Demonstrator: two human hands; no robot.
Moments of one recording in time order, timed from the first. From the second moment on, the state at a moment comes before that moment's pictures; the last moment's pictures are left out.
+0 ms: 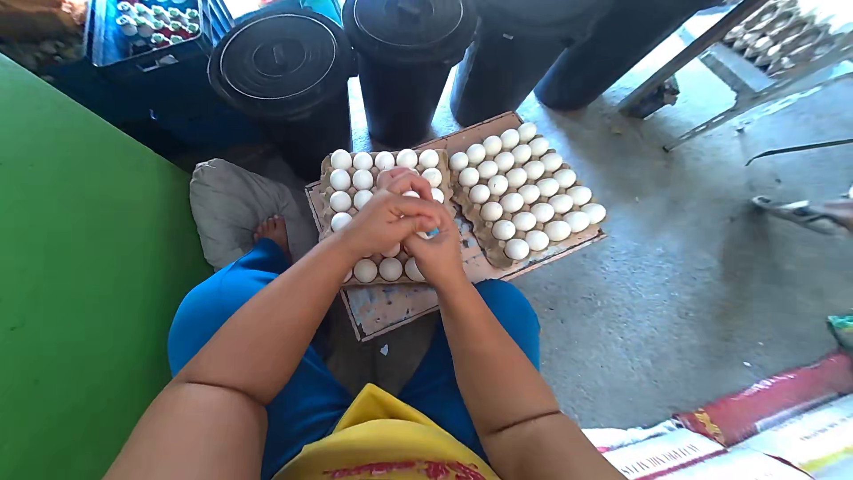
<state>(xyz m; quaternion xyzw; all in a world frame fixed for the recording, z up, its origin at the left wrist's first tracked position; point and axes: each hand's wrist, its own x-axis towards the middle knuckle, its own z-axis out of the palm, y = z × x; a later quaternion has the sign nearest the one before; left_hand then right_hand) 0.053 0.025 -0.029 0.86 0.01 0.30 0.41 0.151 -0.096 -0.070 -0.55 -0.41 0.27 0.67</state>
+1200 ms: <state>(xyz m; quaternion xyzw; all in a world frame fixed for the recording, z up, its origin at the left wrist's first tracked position) 0.056 0.023 -0.031 0.84 0.00 0.30 0.46 0.153 -0.097 -0.066 -0.59 -0.41 0.26 0.65</state>
